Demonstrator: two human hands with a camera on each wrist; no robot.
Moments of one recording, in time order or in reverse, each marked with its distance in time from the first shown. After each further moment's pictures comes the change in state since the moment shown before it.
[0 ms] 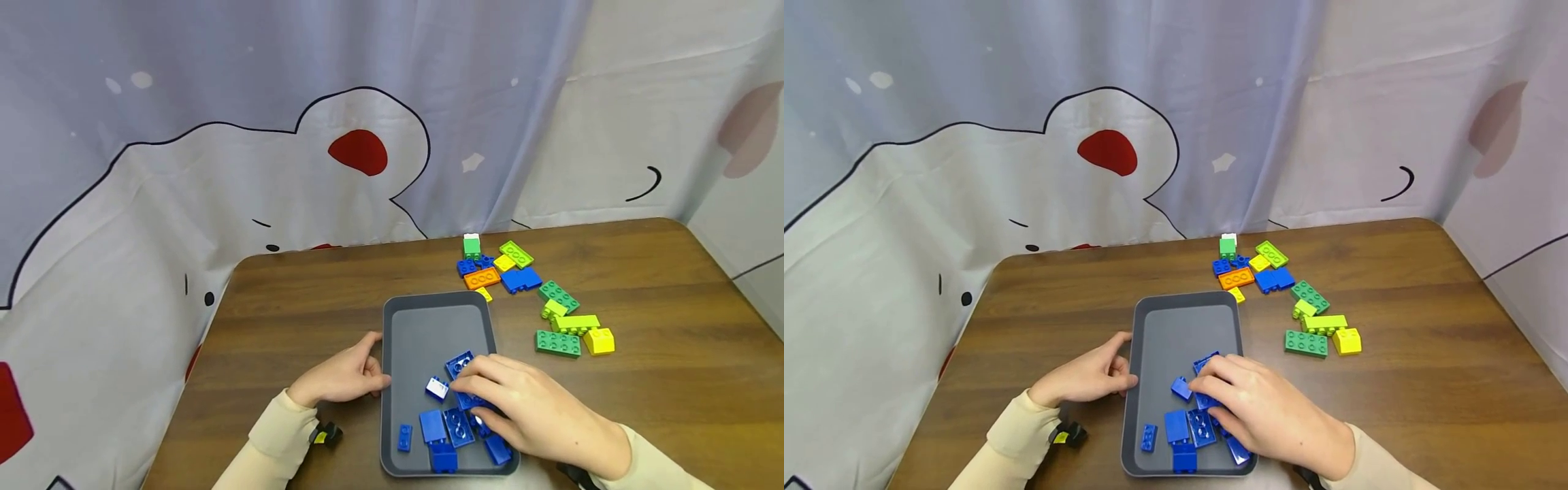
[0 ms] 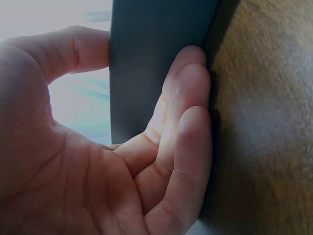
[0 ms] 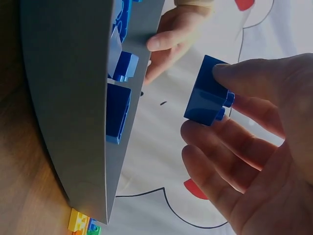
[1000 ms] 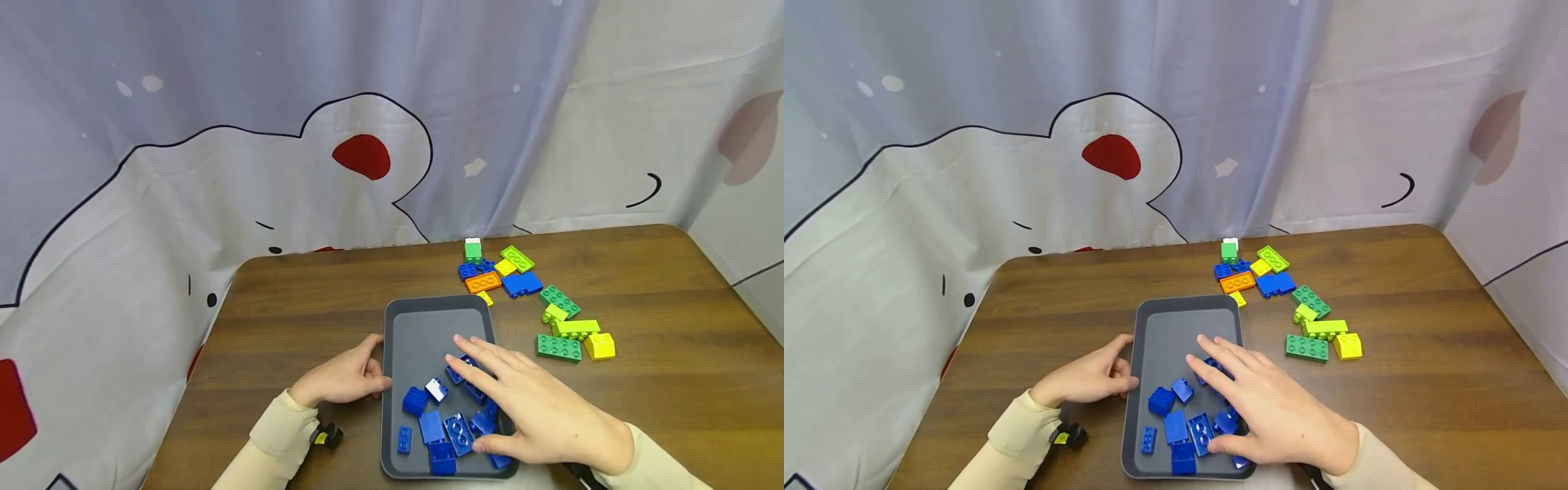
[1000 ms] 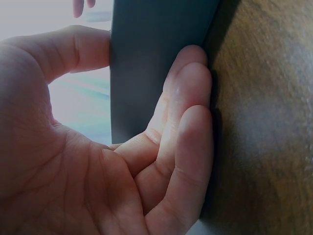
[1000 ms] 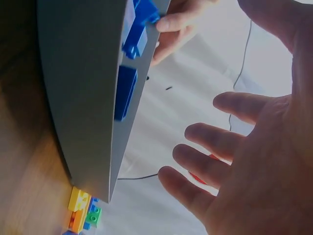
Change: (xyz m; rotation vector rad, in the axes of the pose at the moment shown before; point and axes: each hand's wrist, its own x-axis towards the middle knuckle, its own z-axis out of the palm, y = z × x) left_hand 0.000 0.000 -0.001 0.006 0.009 0.001; right_hand -0.005 0.005 -0.003 -0.068 -0.230 0.179
